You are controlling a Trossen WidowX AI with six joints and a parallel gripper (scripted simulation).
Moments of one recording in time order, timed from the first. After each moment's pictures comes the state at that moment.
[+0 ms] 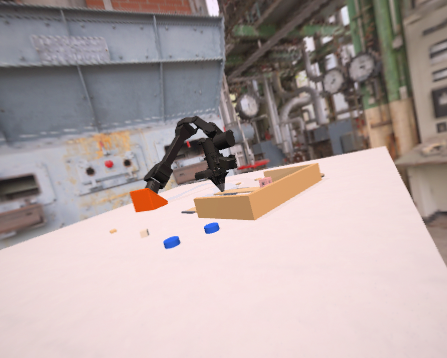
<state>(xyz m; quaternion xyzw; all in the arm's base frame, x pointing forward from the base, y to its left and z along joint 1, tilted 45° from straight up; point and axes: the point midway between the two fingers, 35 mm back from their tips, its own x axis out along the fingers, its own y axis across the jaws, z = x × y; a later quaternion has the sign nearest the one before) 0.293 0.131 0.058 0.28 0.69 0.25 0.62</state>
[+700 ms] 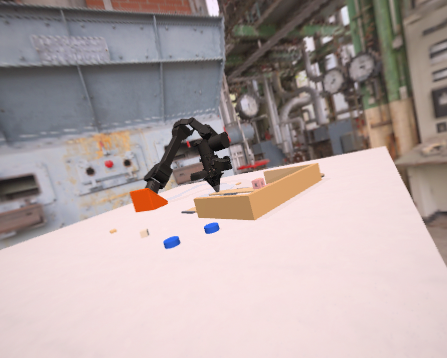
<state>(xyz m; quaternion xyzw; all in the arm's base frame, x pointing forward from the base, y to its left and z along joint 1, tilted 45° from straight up) 0.263 0.132 0.063 0.28 0.69 0.25 0.62</state>
